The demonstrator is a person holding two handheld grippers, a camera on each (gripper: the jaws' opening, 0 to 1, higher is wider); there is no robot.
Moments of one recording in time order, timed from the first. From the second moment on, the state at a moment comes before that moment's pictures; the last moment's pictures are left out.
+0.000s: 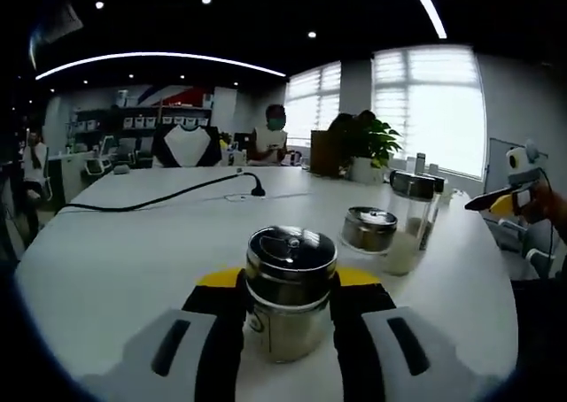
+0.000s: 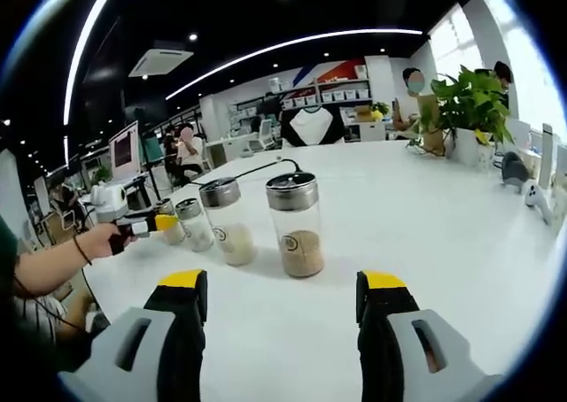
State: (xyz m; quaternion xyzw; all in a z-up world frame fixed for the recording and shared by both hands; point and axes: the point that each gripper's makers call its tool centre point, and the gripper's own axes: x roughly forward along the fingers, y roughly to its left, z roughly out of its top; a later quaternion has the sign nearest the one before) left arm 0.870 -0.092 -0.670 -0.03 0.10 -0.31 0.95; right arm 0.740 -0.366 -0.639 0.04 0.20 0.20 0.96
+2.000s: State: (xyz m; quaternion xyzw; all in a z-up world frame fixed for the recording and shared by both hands) left arm 0.863 -0.078 -0.662 0.01 0.08 -0.26 0.96; right arm 0.739 -0.366 -0.636 0.03 0.20 0.19 0.96
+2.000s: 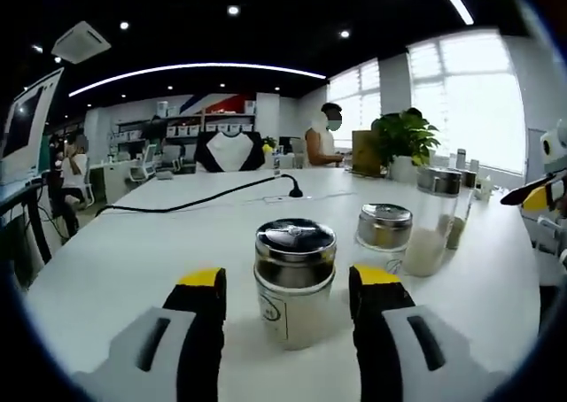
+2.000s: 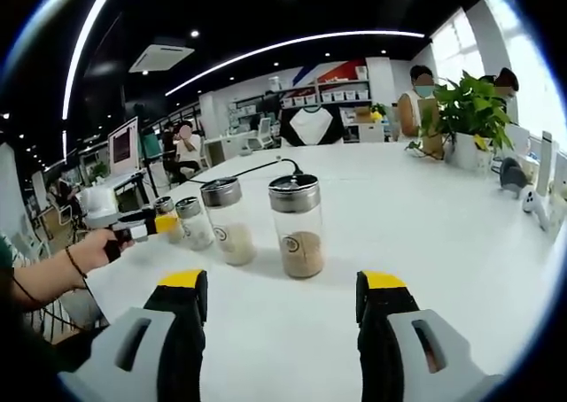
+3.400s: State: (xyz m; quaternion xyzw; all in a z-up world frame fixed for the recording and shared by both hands) left arm 0.856 -0.105 -0.664 0.04 0.10 -0.56 0.82; right arm 0.730 -0.371 -0.630 0.02 0.19 0.19 0.96
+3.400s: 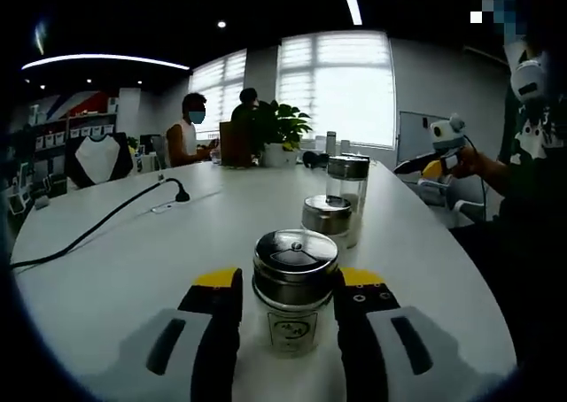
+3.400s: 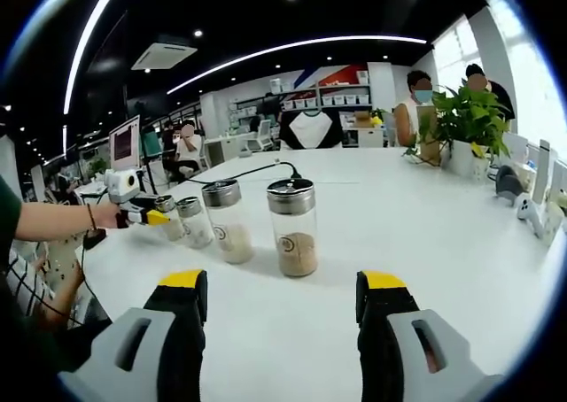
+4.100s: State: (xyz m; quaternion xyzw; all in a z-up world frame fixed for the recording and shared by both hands) left arm 0.854 -0.109 -0.666 0.04 0.10 -0.54 0.84; right arm 0.733 -0.362 -0.631 0.02 0.19 0.21 0.96
